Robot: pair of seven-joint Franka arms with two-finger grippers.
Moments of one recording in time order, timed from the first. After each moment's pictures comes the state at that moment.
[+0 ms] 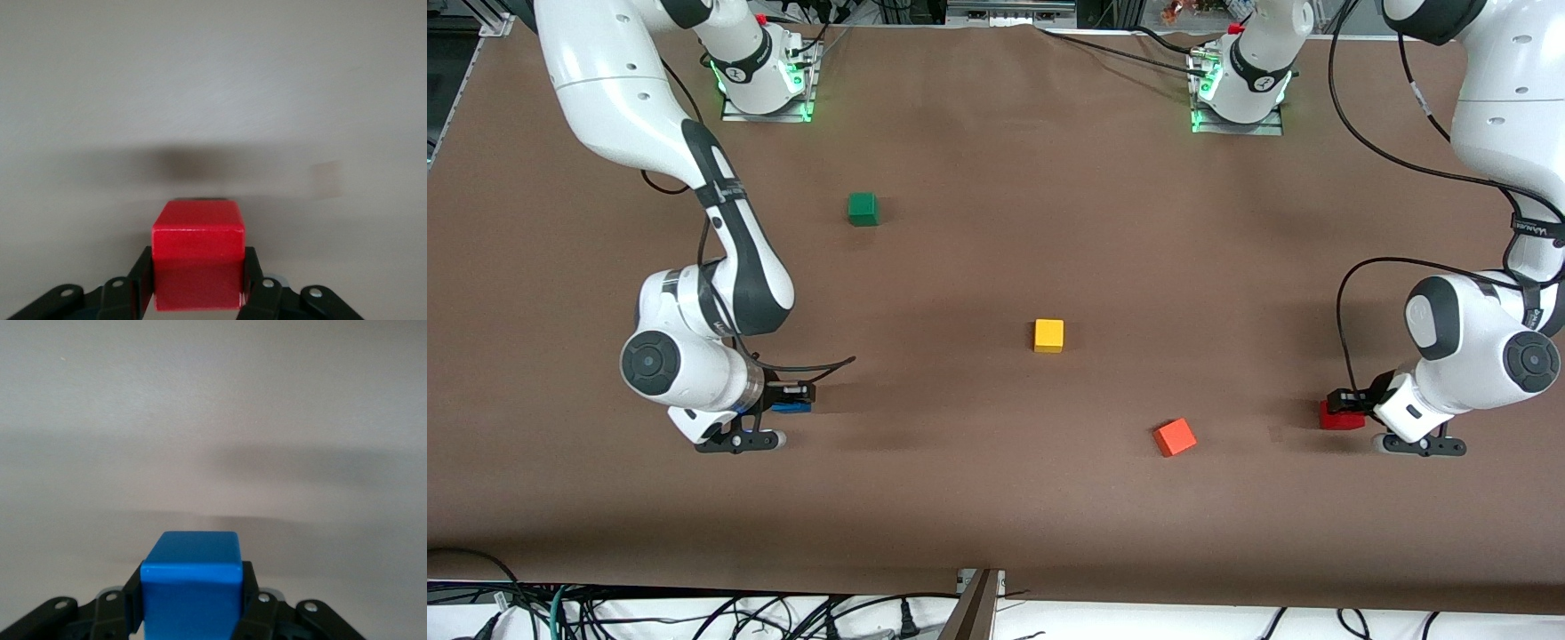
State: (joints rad) left arm 0.28 0.73 -0.19 -1.54 0.08 2.25 0.15; right arm 0.23 0.77 0.00 -1.34 0.10 2.07 0.12
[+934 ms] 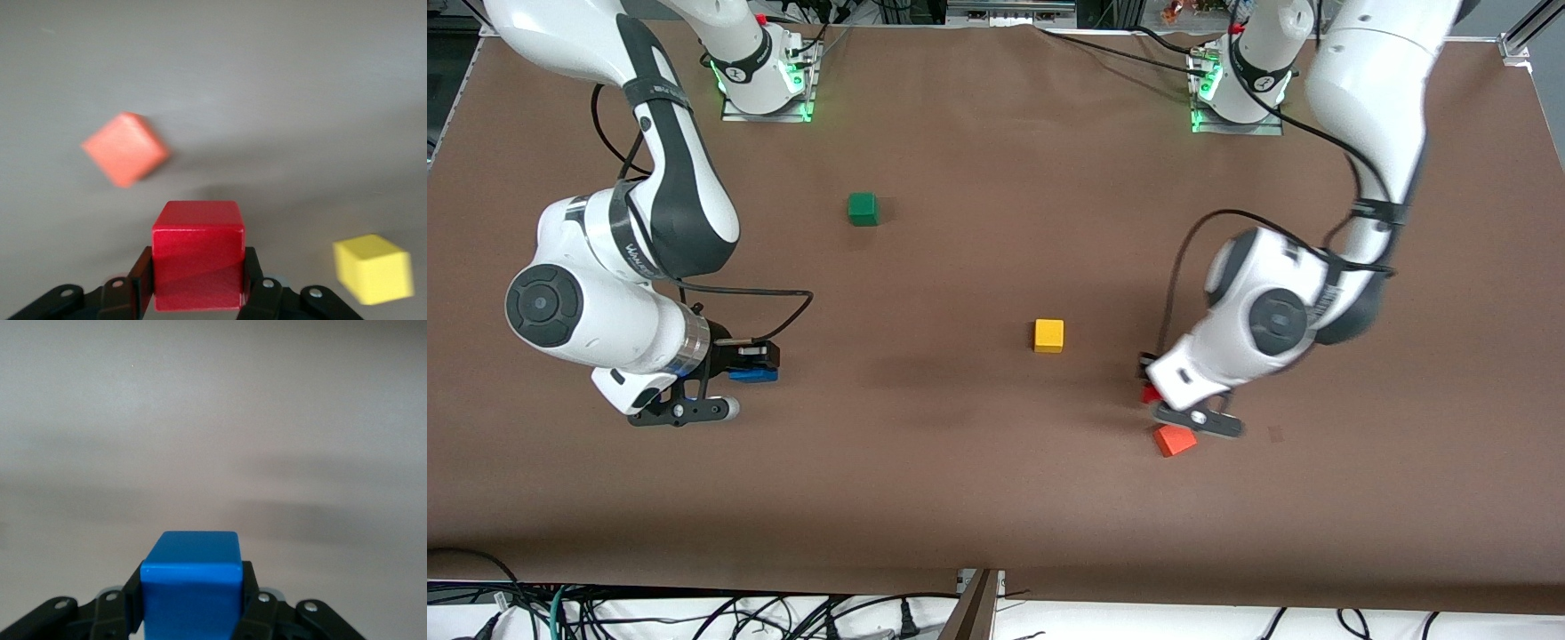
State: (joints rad) left arm -0.18 0.67 -0.25 -1.45 0.08 2.10 -0.21; right arm 0.23 0.57 -0.01 -1.31 0.10 1.83 0.12
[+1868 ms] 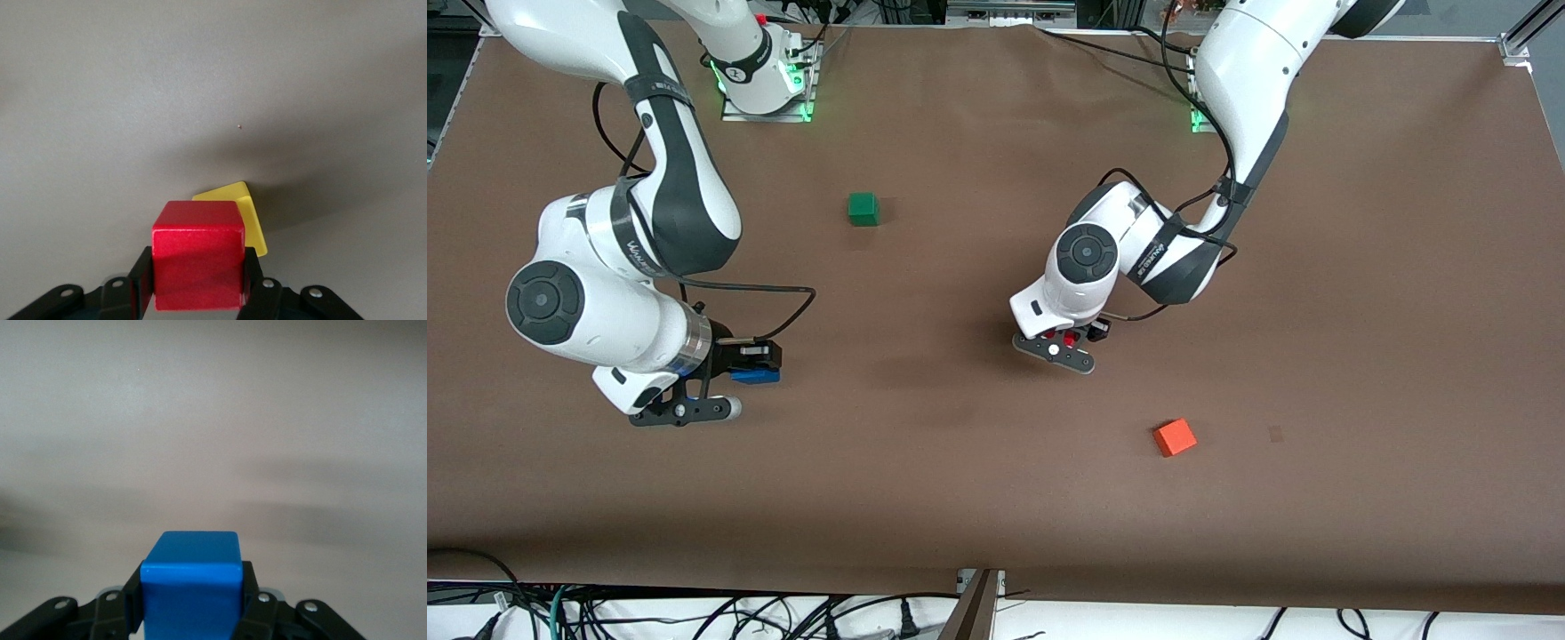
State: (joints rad) left arm -0.43 0.71 -0.24 -1.48 0.14 2.12 -0.38; right arm 0.23 0.57 -0.01 -1.30 0.10 1.83 0.12
